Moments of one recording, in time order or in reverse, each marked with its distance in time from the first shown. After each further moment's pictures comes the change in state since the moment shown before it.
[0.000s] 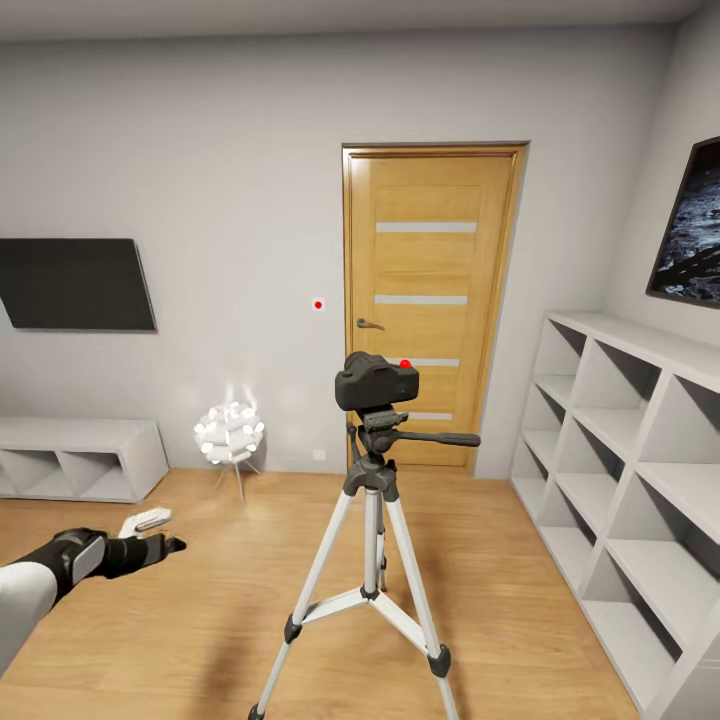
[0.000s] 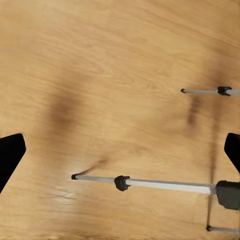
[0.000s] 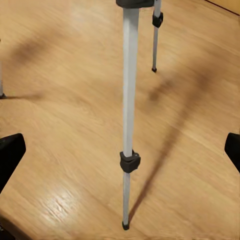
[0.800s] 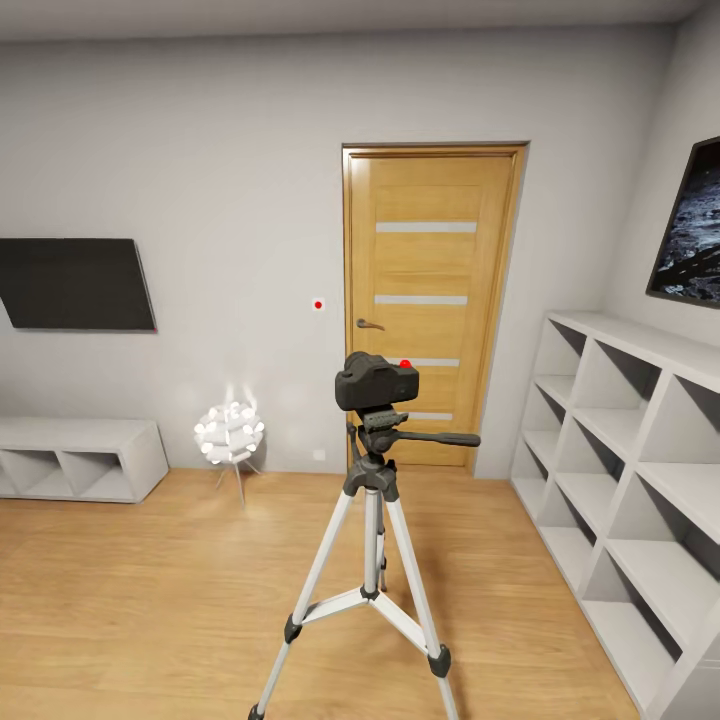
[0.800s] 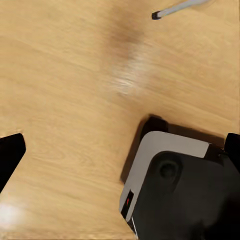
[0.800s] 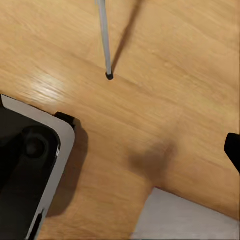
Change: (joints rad) left arm 0.472 -0.047 -0.004 0.007 0.000 0.009 0.222; right arm 0.134 0.004 -0.005 0.002 -0.001 0.447 -0.226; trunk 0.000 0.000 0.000
